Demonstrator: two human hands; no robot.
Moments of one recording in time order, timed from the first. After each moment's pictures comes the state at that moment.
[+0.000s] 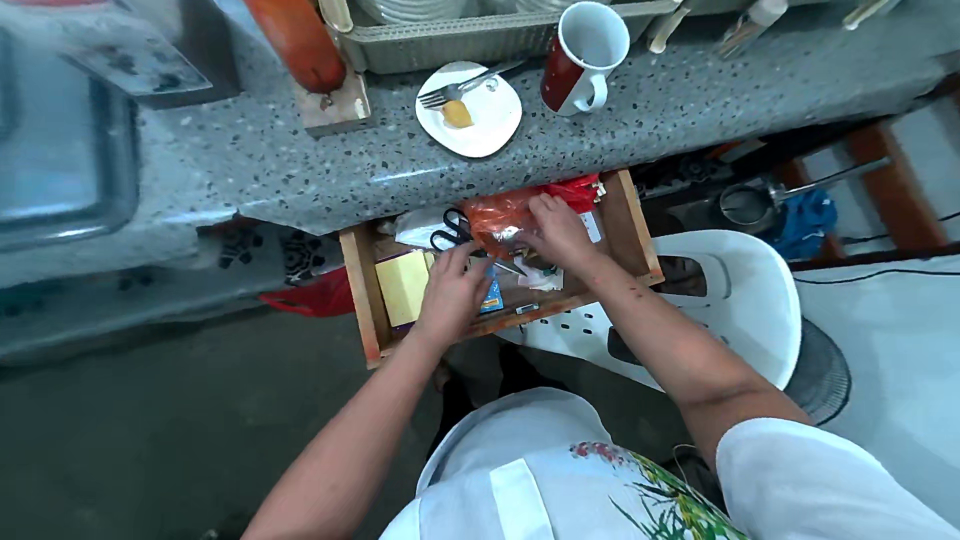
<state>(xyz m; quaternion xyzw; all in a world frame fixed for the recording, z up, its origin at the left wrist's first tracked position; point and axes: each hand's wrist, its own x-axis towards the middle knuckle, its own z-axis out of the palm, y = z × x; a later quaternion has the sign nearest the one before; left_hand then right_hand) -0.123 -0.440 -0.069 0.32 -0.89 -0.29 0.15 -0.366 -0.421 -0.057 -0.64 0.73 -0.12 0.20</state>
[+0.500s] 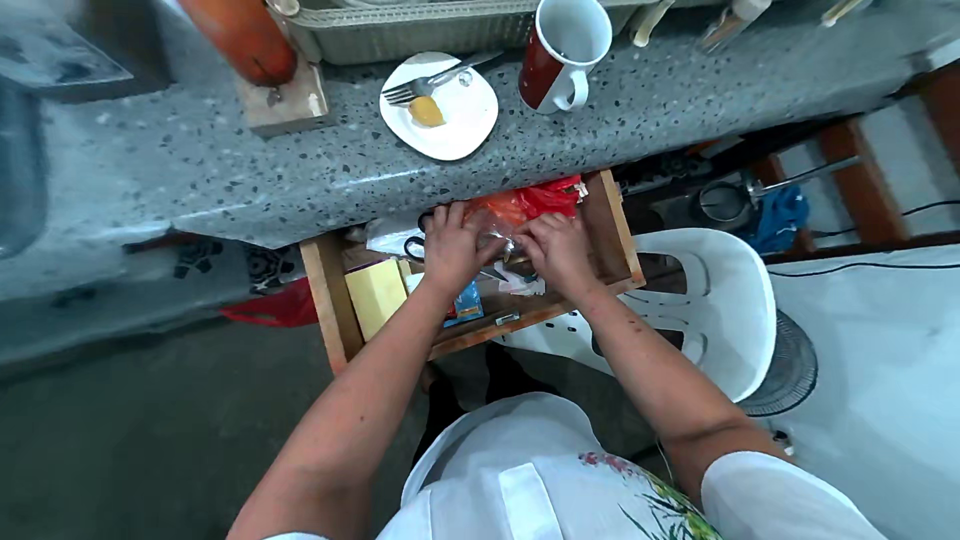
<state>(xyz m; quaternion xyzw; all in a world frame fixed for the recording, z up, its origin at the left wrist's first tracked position) -0.200 -0.491 -0.091 0.37 -0.88 -0.25 0.15 -0.369 -0.384 -0.060 -0.62 0.75 -0.21 0.11</state>
